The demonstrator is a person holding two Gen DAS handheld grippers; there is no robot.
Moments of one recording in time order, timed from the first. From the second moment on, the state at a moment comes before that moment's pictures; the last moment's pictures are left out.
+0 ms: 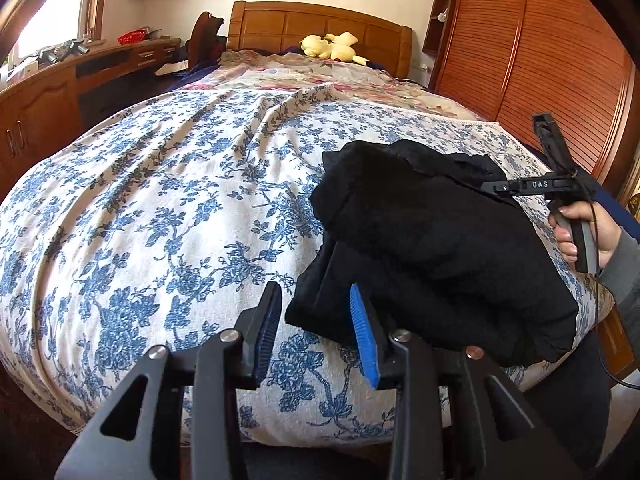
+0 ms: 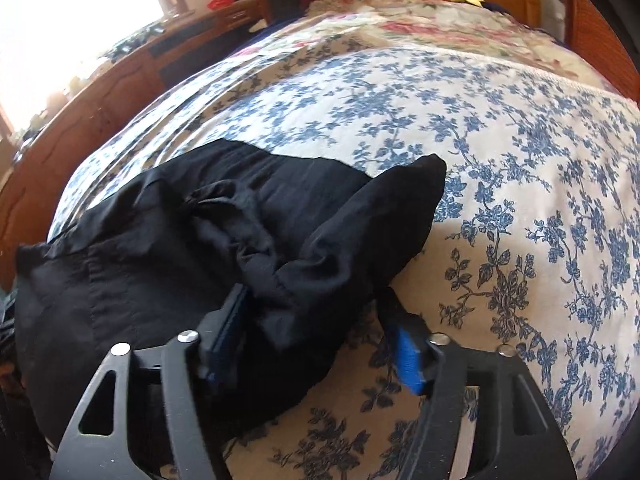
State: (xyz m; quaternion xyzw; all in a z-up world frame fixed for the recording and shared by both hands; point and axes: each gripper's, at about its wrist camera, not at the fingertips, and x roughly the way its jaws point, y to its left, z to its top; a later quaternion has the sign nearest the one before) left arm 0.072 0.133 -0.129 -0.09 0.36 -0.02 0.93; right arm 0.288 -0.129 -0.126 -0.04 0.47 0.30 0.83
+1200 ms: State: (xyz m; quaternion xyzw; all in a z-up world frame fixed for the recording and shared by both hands) left arm 0.022 0.258 -0.085 -0.14 0.25 0.03 0.96; right arm 0.268 0.041 -0.045 -0.11 0.37 0.37 0.85
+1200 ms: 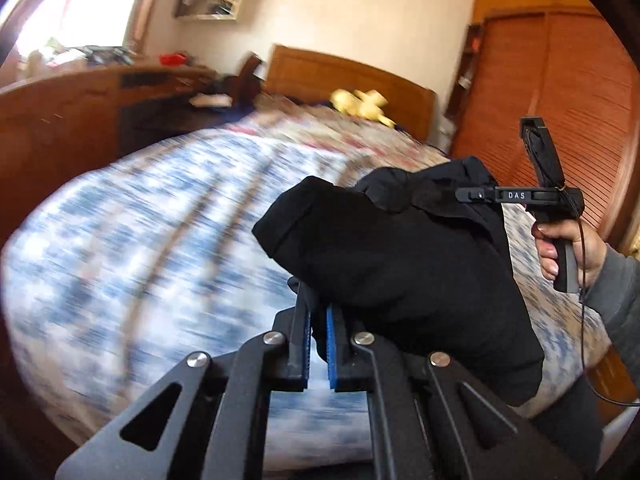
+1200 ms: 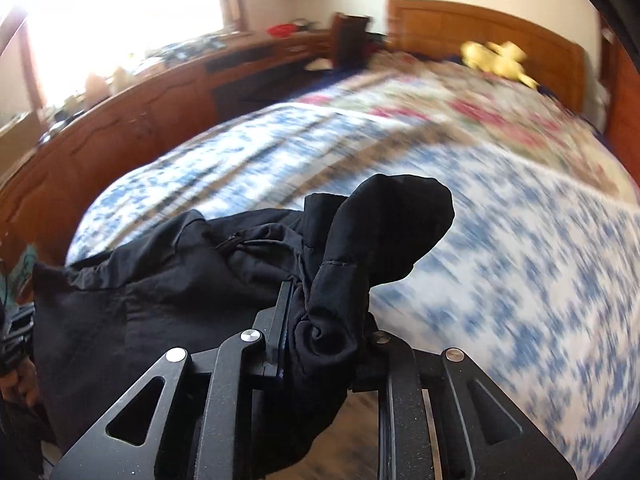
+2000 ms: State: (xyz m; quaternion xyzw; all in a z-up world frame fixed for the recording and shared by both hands) left arm -0.037 0.496 -0.130 -0.14 0.27 0.29 0.91; right arm 0.236 0.478 -0.050 -0.22 0.37 0.44 0.79
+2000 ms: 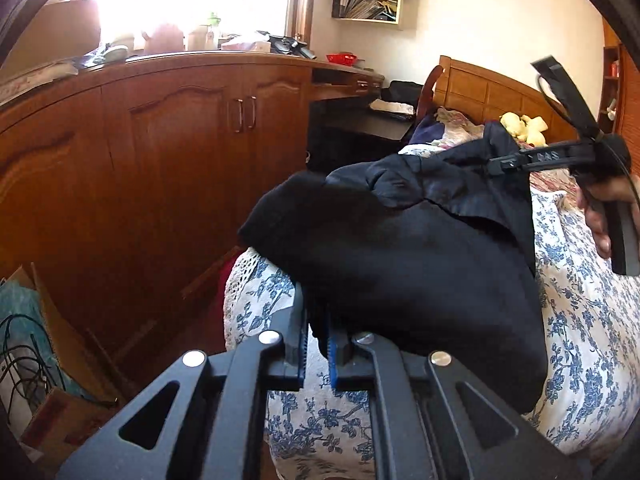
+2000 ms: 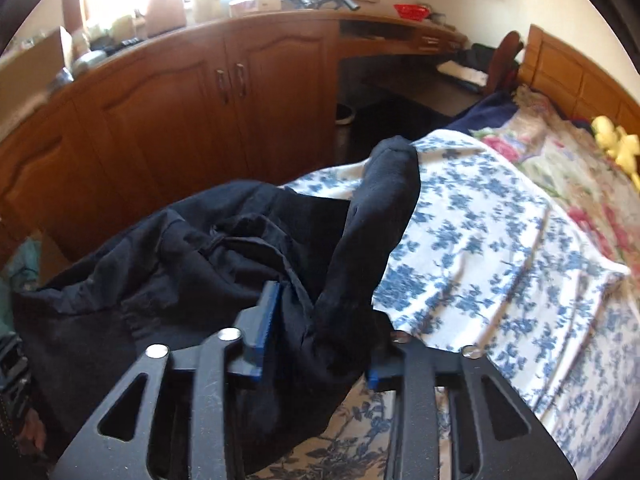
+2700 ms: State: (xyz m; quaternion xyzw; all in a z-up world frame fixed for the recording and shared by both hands) left arm -0.045 0.388 -0.048 -0.10 0.24 0.27 0.93; right arm 0.137 0.264 -0.015 -0.16 0.32 0.48 0.80
